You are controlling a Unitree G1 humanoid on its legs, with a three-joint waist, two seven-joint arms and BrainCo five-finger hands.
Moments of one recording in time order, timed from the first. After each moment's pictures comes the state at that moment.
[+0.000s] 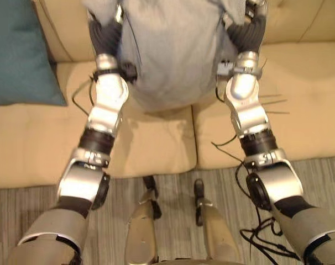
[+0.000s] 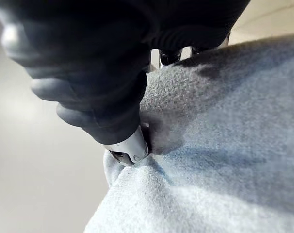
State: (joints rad) left arm -1.15 0.39 -0.11 0.60 -0.07 -0.24 0.51; right arm -1.17 -0.20 0.06 0.56 -0.09 -0.17 -0.53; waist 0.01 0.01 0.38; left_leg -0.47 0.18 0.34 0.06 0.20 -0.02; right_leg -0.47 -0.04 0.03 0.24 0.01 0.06
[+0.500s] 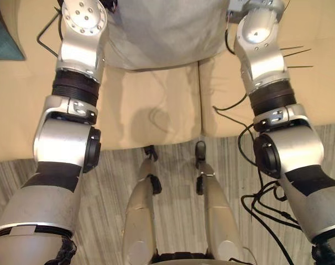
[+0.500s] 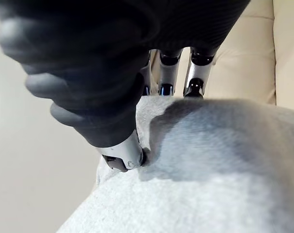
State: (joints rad) left arm -1.49 0.48 -0.11 0.84 -0.12 -0.25 0.51; right arm -1.48 -0.27 0.04 0.80 -0.09 -0.17 -0.57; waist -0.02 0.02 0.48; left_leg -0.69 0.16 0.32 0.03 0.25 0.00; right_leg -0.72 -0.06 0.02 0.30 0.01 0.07
